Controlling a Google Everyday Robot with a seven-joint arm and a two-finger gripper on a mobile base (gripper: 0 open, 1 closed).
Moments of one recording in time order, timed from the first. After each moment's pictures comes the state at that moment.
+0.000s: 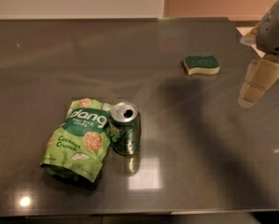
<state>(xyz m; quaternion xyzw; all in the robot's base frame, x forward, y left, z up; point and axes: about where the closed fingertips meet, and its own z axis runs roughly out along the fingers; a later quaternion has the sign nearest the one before) 0.499 -0.239 0.956 -0.59 0.79 -0.01 0.17</state>
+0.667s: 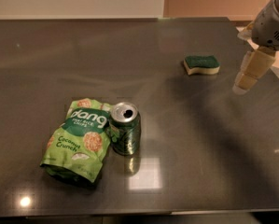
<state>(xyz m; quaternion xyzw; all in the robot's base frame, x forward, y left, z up) 0.548 -0.254 0.945 -0.58 0.79 0.00 0.19</state>
